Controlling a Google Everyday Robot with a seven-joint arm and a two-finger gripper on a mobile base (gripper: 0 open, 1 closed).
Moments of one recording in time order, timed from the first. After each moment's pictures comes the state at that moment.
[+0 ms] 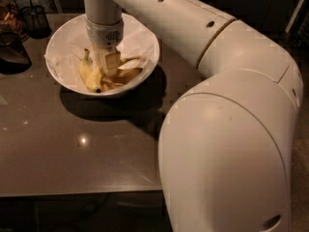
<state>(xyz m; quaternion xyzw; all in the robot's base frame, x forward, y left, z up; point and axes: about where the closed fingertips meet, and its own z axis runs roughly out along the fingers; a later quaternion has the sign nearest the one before) 0.641 0.127 0.879 -0.88 0.46 -0.01 0.10</state>
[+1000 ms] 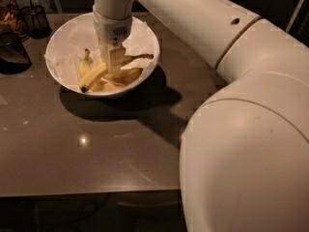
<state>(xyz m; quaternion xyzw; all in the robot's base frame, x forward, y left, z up) 0.639 0.115 0.900 -0.86 0.48 0.00 0.14</state>
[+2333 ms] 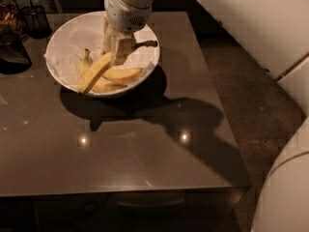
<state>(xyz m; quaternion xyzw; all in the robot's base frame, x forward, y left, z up) 0.606 0.100 0.955 -0.85 0.47 0.01 0.25</state>
